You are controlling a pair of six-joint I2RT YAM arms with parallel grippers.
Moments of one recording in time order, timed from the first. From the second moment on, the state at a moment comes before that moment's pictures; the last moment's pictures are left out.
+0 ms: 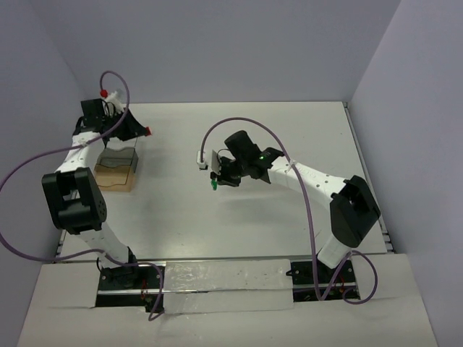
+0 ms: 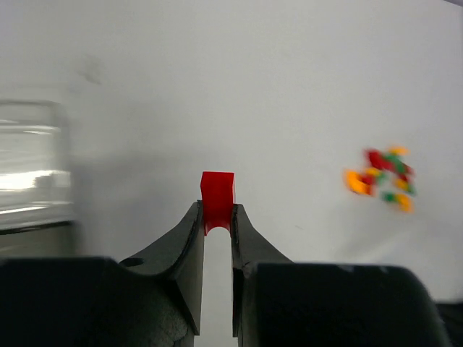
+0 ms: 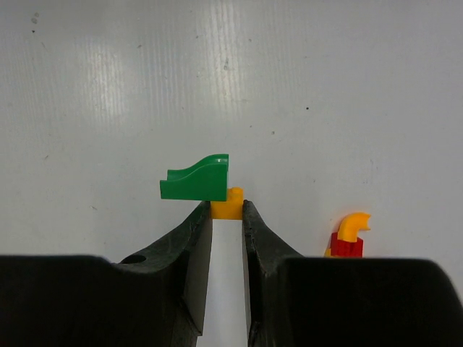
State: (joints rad) left arm 0.15 1.75 1.34 -0.31 0.67 -0.23; right arm 0.77 1.63 1.26 -0.46 -0.38 -0.66
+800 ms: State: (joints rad) left arm 0.21 2.00 1.57 -0.46 0.18 -0.02; right arm 0.76 1.69 1.28 -0.46 -0.37 -0.58
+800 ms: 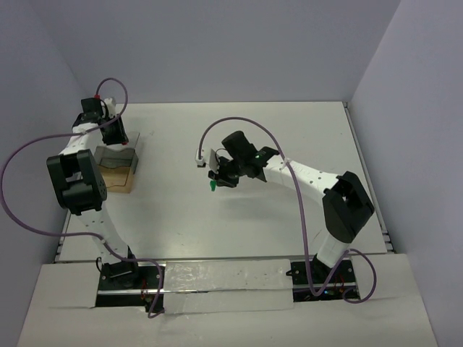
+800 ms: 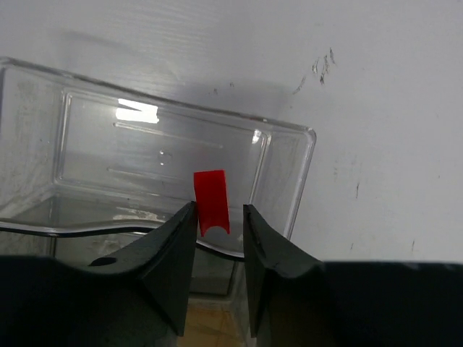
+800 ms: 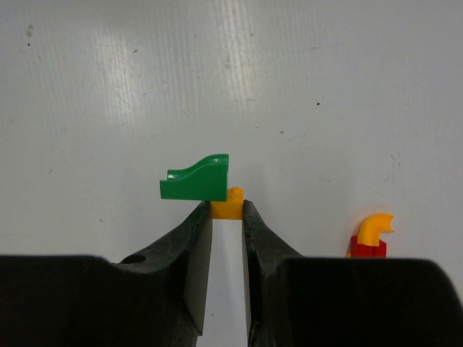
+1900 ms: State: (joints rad) left arm -0.10 1.52 1.09 -0.35 1.04 -0.31; right arm 0.82 1.70 1.46 -0.35 -0.40 -0.37
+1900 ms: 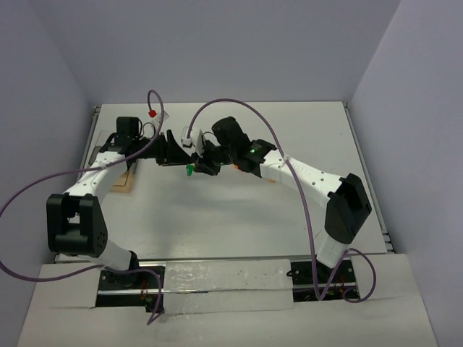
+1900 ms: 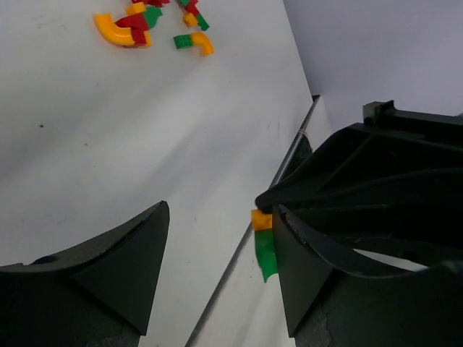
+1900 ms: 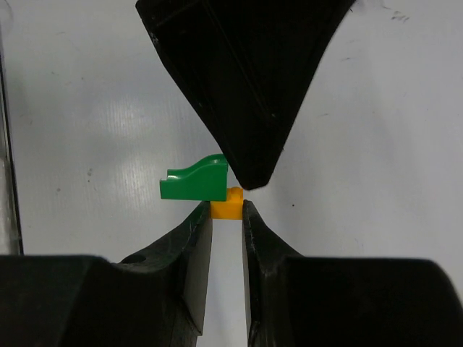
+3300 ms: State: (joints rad) left arm 0.04 1.48 1.06 -0.38 1.00 -0.31; right arm 0.84 1.71 1.39 -0.30 -0.21 -0.40
